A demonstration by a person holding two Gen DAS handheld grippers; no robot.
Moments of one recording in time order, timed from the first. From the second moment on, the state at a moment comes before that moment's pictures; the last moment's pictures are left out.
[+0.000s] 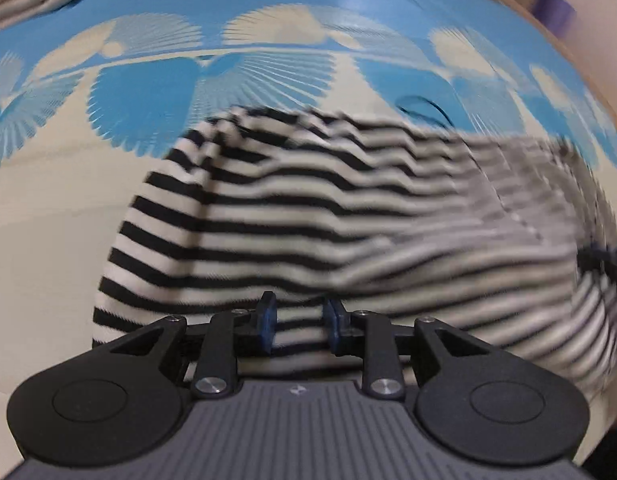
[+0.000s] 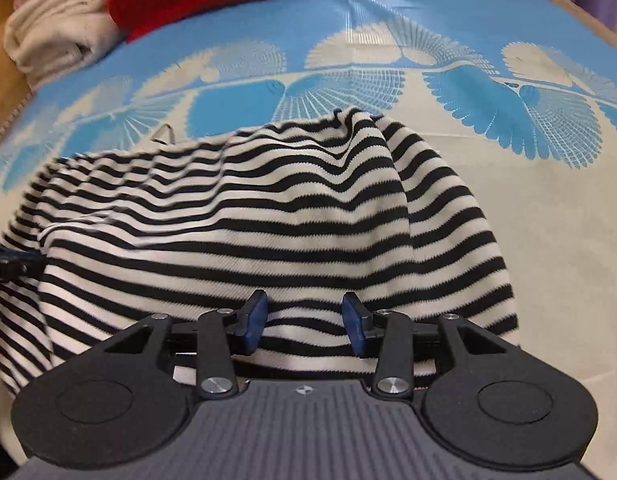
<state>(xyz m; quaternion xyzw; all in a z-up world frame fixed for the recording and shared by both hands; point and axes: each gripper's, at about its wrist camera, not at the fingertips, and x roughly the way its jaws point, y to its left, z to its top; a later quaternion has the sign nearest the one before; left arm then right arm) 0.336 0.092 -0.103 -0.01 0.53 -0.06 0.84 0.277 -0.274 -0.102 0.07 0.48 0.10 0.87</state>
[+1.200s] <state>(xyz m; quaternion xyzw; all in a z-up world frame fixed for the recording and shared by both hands) 0.386 0.154 -0.087 -0.05 0.46 0.06 0.88 0.264 -0.359 -0.091 0.09 0.43 -0.01 0.90</state>
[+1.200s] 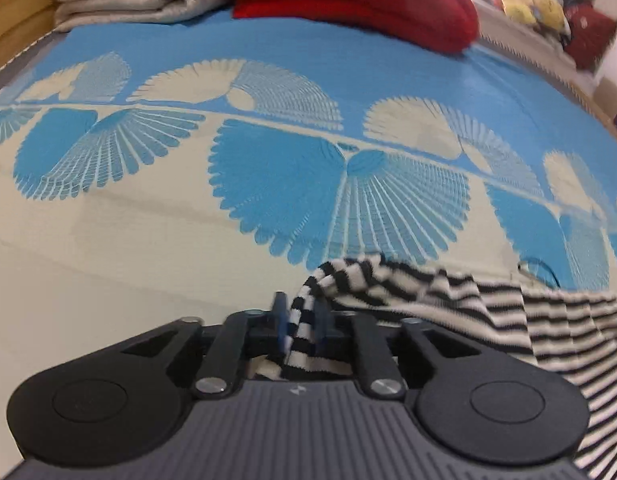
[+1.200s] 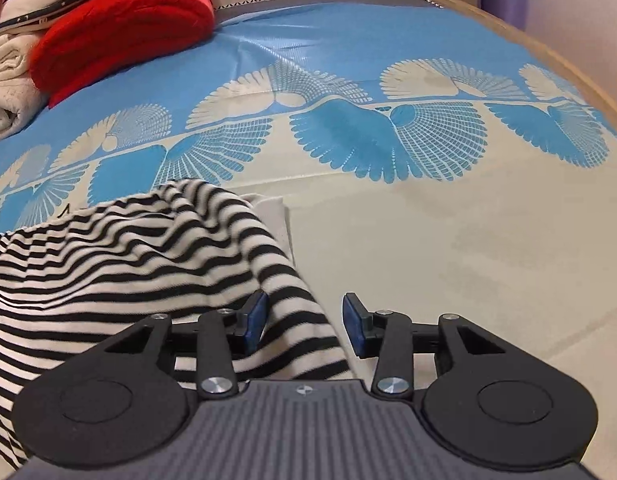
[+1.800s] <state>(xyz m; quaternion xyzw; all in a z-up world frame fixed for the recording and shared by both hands) 0.321 0.103 -0.070 -0.01 0.52 -0.10 0.85 0.257 -0.370 -0.107 0.11 0.47 -0.06 0.88</state>
